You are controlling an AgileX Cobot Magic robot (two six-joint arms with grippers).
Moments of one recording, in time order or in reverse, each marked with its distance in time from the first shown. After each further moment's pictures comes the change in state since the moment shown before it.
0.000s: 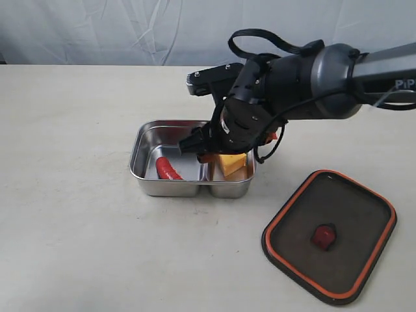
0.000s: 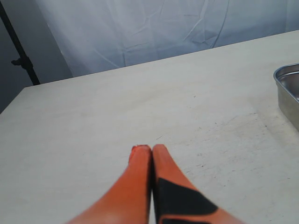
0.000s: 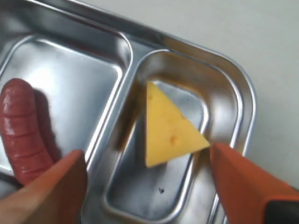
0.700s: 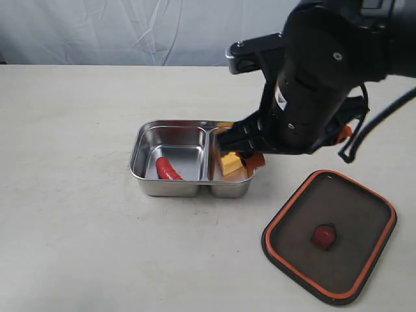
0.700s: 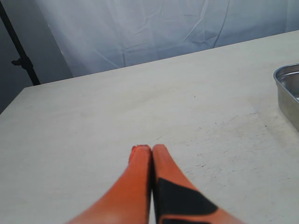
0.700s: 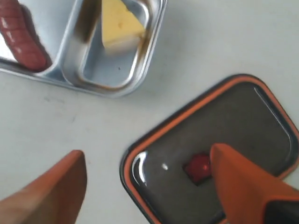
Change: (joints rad) left arm 0.000 0.000 0.000 0.000 0.000 0.000; right arm 0.057 -0.359 0.037 0.186 0.515 -0.111
